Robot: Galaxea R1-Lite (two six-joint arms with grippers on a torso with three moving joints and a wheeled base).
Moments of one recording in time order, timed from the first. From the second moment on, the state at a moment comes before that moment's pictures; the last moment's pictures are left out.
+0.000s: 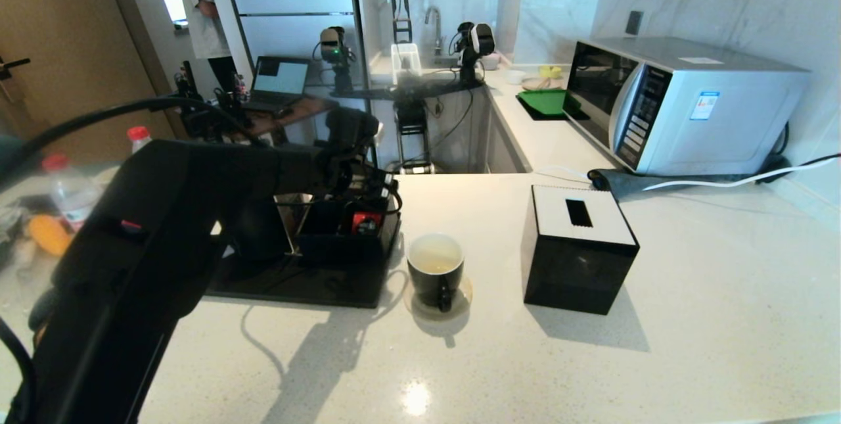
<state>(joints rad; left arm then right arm) -0.36 2.43 -1.98 0.11 0.18 0.01 0.00 0.00 0.00 0.00 0.01 -0.02</state>
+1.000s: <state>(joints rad) -0.36 2.43 -1.97 0.11 0.18 0.02 0.00 0.00 0.00 0.00 0.01 -0.02</state>
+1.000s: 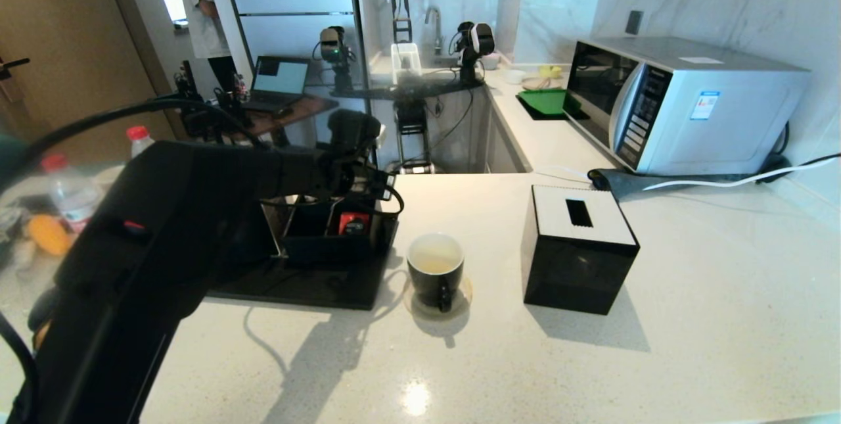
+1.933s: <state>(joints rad) -0.38 2.41 -1.97 0.10 0.18 0.01 0.00 0.00 0.00 0.00 0.01 -0.02</state>
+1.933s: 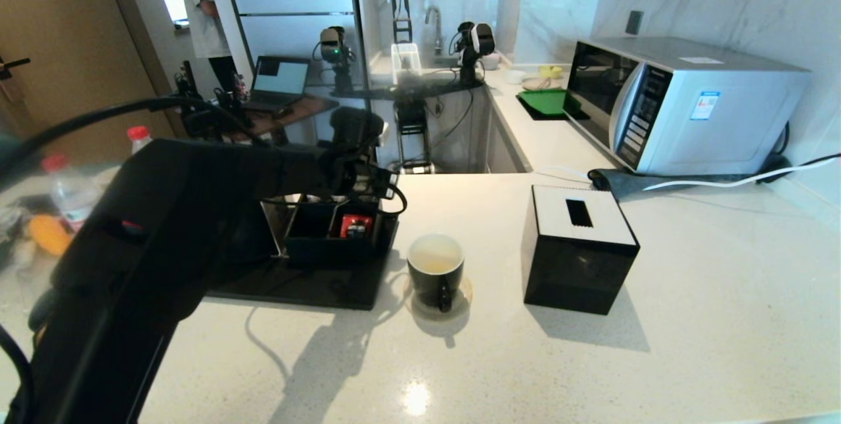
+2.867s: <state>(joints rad) -0.35 2.30 -1.87 0.13 0.20 -0.02 0.00 0.00 0.00 0.00 0.01 -0.02</state>
